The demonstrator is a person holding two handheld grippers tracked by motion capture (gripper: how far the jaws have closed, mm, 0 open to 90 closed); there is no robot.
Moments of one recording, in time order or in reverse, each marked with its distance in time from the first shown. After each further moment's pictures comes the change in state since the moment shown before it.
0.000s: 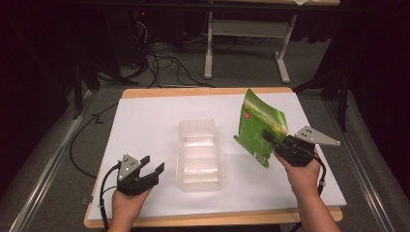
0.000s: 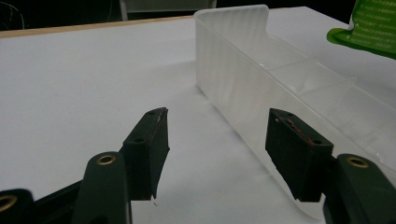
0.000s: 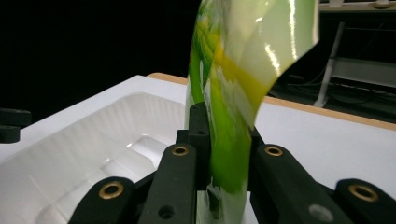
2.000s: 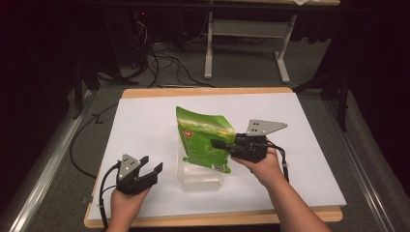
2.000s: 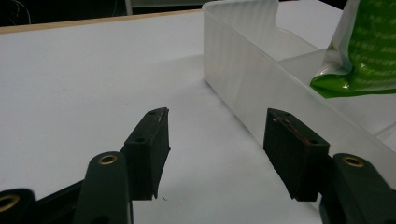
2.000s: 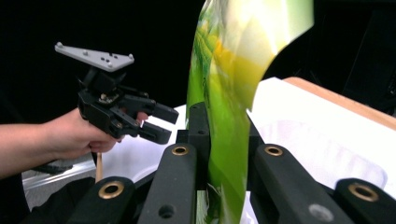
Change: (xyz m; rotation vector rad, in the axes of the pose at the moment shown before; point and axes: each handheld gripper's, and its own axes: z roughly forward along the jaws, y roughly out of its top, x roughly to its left) left arm 0.003 -0.002 0.002 0.024 0.020 0.010; right arm 0.073 0.028 0.076 0.065 0.547 -0.110
